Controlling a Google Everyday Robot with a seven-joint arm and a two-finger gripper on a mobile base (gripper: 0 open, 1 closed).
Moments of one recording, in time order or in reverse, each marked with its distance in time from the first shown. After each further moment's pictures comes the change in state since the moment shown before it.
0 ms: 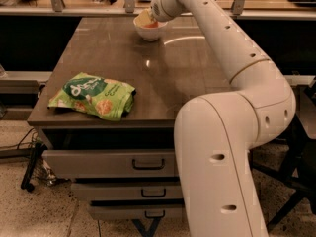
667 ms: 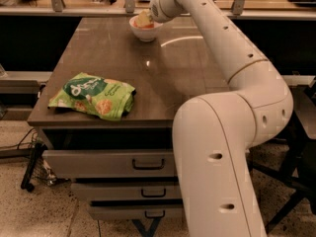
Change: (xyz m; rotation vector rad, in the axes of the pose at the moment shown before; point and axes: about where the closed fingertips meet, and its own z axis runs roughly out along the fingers) arm 0.003 0.005 0.006 -0.012 0.009 -0.008
